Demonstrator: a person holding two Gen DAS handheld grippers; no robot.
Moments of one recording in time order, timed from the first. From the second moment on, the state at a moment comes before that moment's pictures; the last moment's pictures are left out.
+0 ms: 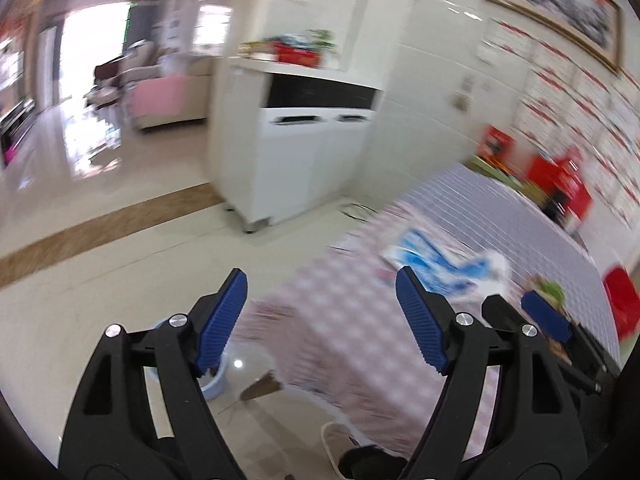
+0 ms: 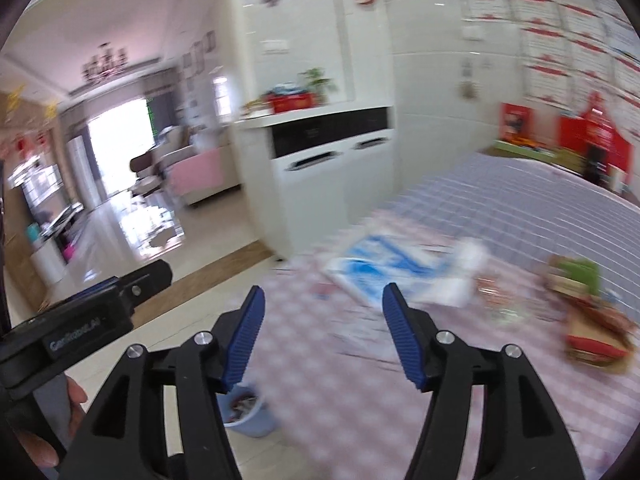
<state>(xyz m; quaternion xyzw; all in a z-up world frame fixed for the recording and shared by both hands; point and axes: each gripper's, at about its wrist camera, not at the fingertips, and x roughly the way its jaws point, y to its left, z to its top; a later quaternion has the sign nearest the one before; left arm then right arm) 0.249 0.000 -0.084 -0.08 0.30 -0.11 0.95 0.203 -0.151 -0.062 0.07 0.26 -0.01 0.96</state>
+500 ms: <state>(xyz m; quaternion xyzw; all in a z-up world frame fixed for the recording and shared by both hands) 0.219 -0.193 -0.106 0.05 0.33 -0.26 0.91 0.121 -0.352 -0.103 0.14 0.28 -0.19 0.93</state>
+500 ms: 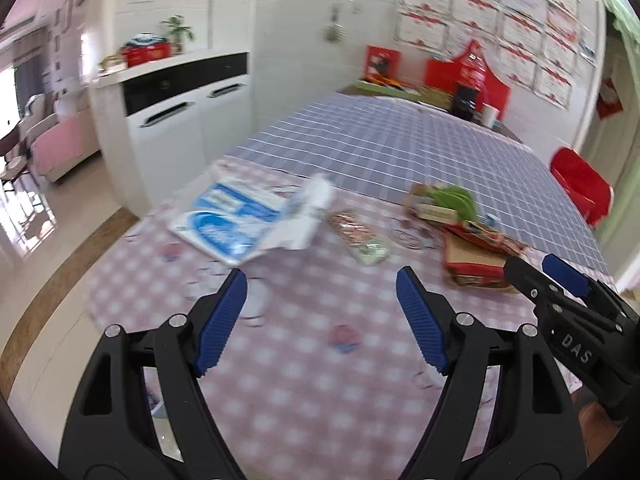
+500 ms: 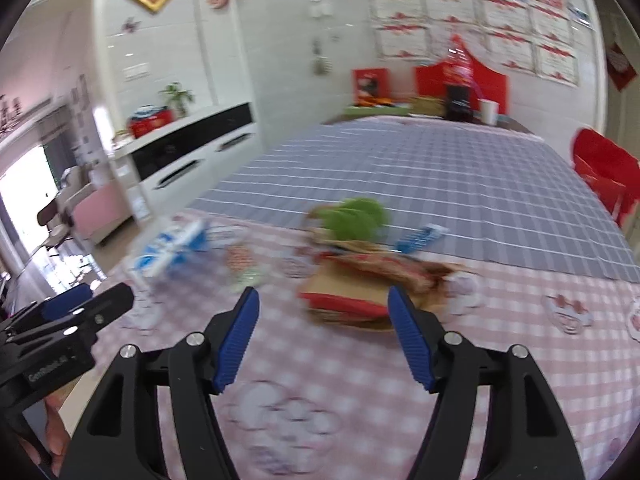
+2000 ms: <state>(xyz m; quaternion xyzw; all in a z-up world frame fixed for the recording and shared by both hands) 0.323 -0.288 -0.166 0.01 0.44 -0.22 0.87 0.198 -0.427 -0.133 0.13 0.37 -0.13 0.91</state>
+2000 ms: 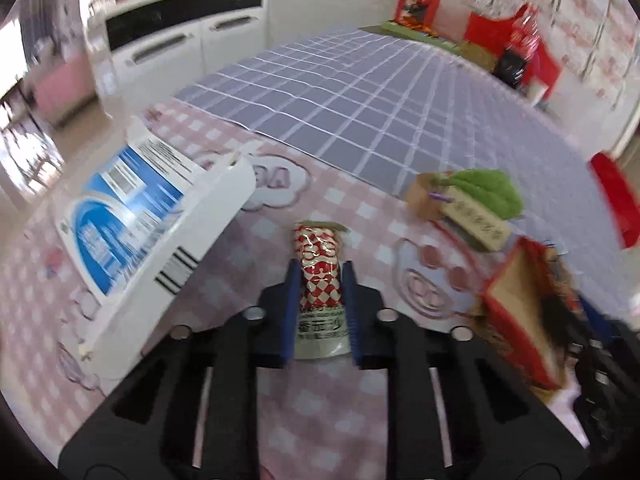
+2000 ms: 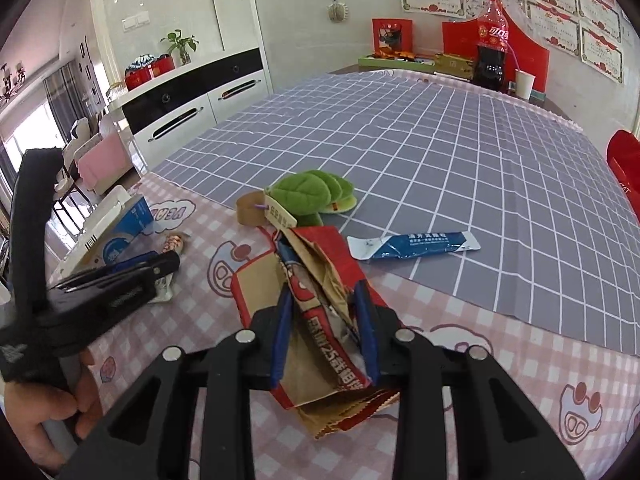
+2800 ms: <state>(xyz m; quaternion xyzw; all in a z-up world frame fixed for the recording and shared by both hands) 0.241 -0.205 -0.081 -0.06 0.35 -0.30 0.88 0.167 -0.356 -0.075 0.12 0.31 -0.08 0.94</state>
